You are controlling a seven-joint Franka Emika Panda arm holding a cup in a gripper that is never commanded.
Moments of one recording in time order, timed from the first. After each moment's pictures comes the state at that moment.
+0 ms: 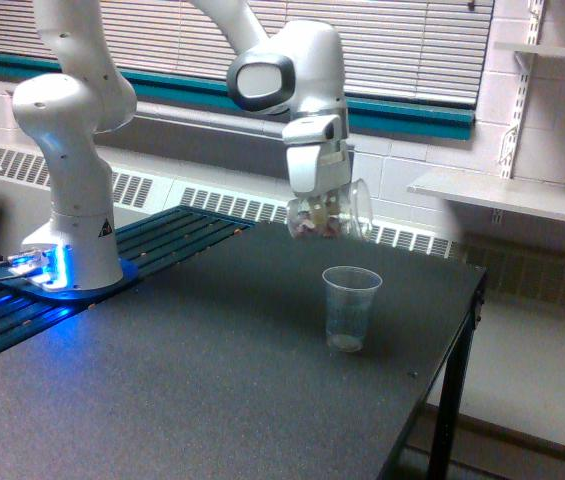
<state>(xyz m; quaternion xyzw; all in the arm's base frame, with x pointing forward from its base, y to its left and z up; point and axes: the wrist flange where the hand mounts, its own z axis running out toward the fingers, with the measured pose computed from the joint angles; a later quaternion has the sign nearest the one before) 0.461 0.034 0.322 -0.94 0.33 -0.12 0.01</state>
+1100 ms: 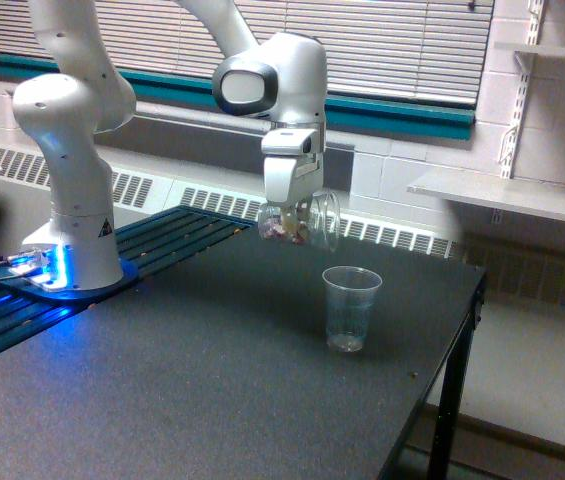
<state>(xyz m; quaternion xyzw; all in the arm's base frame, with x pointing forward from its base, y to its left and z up) 0.424 0.037 0.303 -0.94 0.32 -0.06 -0.01</state>
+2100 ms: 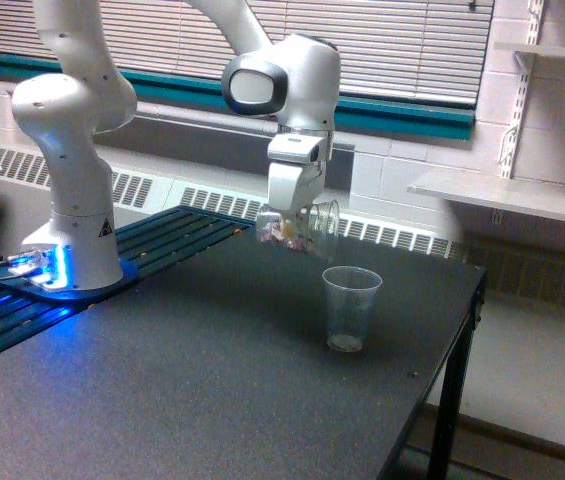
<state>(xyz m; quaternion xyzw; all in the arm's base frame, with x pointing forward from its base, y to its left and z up) 0.443 0.017 0.301 -0.95 0.31 -0.02 -0.03</state>
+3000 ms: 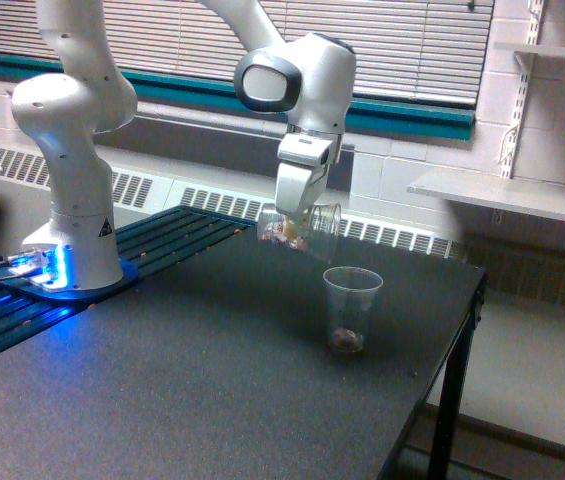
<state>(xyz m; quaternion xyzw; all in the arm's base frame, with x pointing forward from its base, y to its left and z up) 0.455 0.018 0.301 -0.95 0.29 0.02 -0.05</state>
